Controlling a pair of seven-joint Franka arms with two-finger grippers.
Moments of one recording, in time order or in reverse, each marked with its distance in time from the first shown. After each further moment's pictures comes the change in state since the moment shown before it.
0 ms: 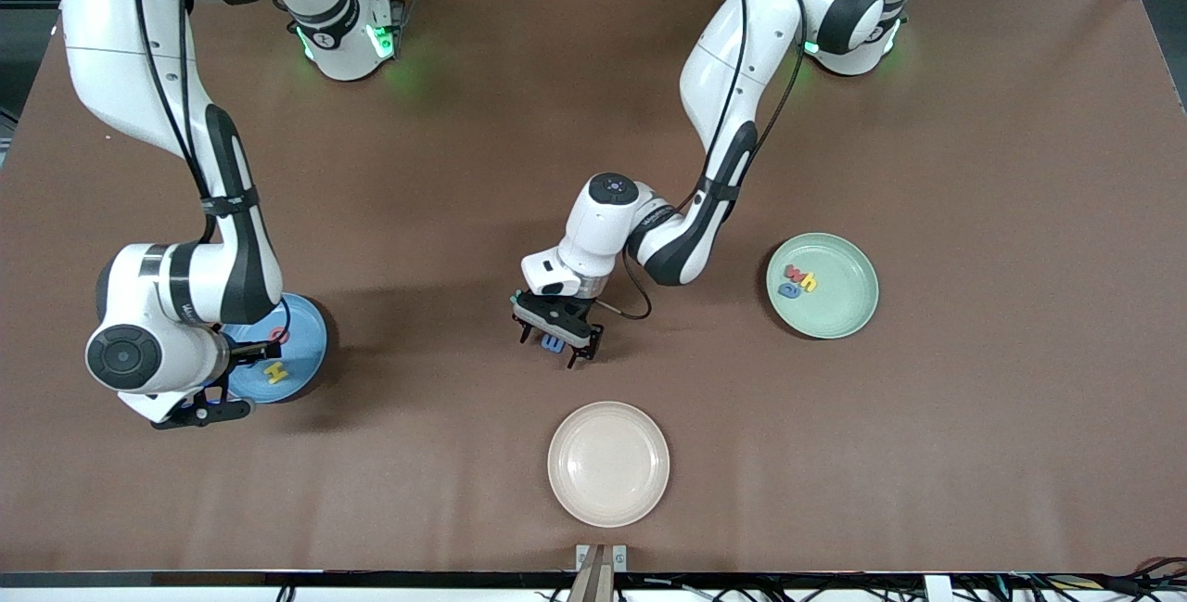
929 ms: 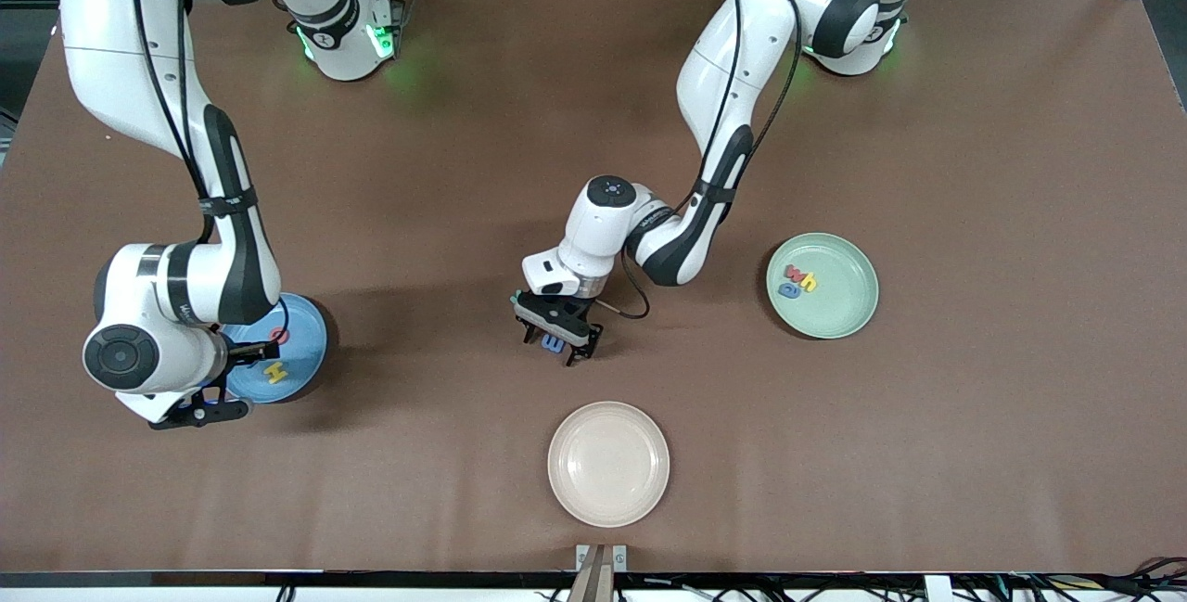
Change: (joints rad) left arm -0.007 0.023 0.007 0.007 0.000 0.004 0.002; right arm -0.004 0.000 0.000 0.000 0.000 0.003 0.000
